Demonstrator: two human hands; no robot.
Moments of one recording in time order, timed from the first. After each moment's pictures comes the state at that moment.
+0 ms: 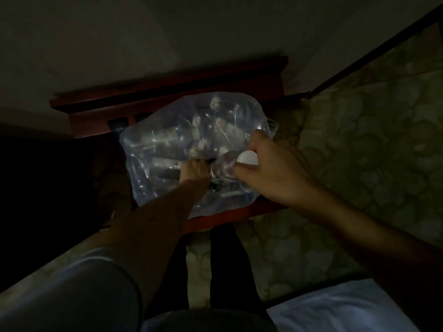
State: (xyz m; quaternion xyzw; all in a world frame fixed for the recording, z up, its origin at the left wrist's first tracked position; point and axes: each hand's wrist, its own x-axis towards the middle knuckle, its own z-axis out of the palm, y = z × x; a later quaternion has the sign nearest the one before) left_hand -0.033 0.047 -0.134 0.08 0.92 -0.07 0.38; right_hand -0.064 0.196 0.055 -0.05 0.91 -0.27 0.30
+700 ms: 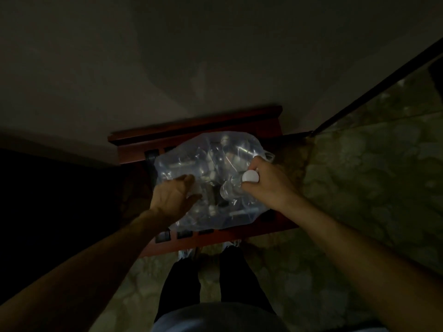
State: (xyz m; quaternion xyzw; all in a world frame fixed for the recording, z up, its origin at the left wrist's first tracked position) left_hand -0.004 -0.027 0.002 0.05 0.98 0.11 0.19; right_hand -0.057 0.210 0.080 -0.02 0.90 -0.31 0.30
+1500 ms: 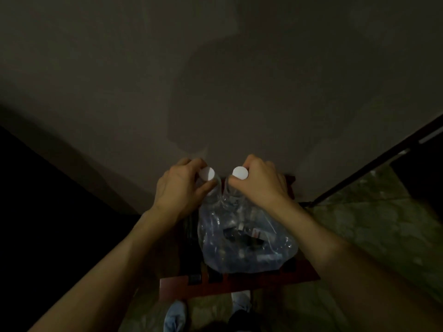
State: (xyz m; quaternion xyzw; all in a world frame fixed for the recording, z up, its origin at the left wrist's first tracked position) left_hand 0.005 -0.143 0.218 -0.04 0.96 0.29 -0.03; right_hand -0.041 0.034 0.248 -0.07 0.96 -0.25 0.10
